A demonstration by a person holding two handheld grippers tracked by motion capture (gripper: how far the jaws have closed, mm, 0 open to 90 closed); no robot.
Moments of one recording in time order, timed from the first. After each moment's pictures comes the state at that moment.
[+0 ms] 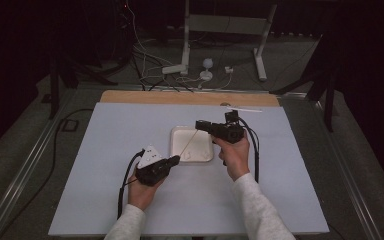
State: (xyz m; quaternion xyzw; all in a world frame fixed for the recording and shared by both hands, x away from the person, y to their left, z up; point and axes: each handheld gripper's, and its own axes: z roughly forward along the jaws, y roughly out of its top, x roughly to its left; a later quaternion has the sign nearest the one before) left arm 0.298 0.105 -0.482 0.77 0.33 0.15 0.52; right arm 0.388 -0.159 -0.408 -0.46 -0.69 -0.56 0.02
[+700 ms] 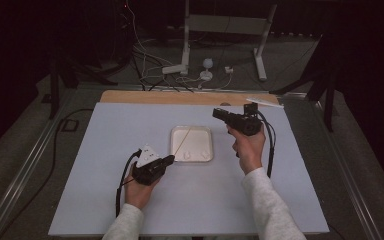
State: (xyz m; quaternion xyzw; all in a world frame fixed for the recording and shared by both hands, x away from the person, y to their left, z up) left arm 0.302 0.114 -0.487 0.77 0.36 0.16 0.50; right arm 0.391 -0.197 -0.383 -0.47 -0.66 -0.58 -0.05
